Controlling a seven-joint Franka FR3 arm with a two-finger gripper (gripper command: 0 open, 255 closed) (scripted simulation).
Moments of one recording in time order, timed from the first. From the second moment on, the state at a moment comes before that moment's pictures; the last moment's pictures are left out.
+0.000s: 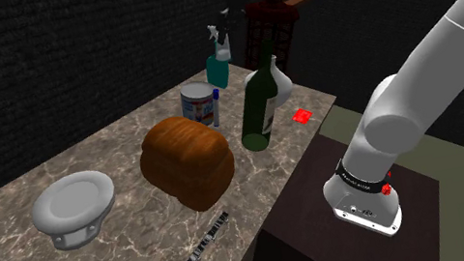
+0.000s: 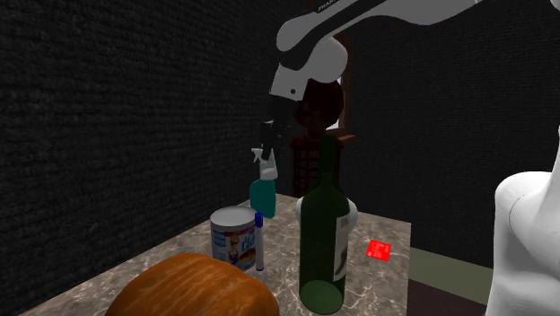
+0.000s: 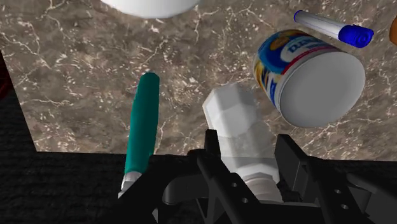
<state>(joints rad) 0.02 -0.24 -0.21 -2.17 0.15 2.14 -0.32</state>
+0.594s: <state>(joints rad) -0.07 -0.45 -0.32 -2.34 0.09 2.07 -0.48</state>
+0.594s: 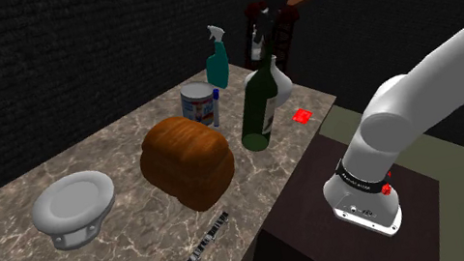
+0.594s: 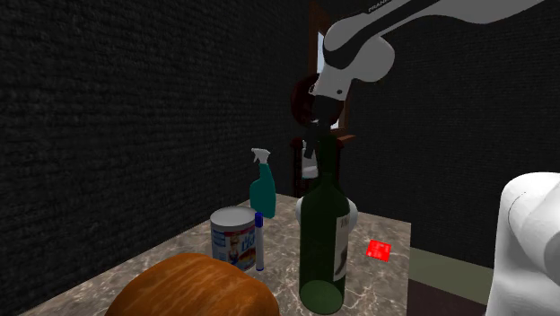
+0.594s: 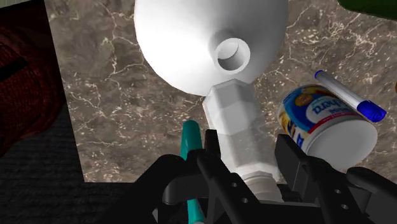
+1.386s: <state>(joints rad) -0.21 -0.60 -0.52 -2.38 -0.03 1.95 -0.72</state>
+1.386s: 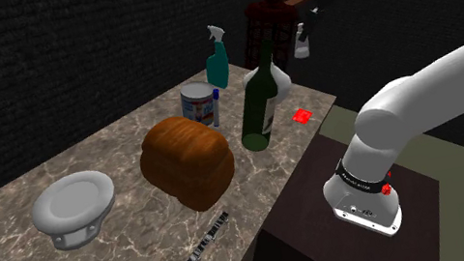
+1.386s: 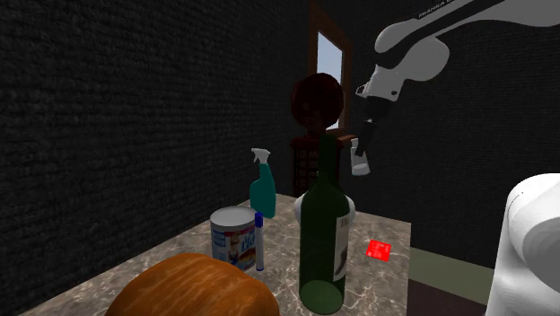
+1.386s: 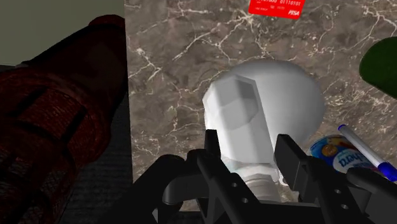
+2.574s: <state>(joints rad) -0.28 -0.59 -0.71 -2.44 -0.11 2.01 -0.93</state>
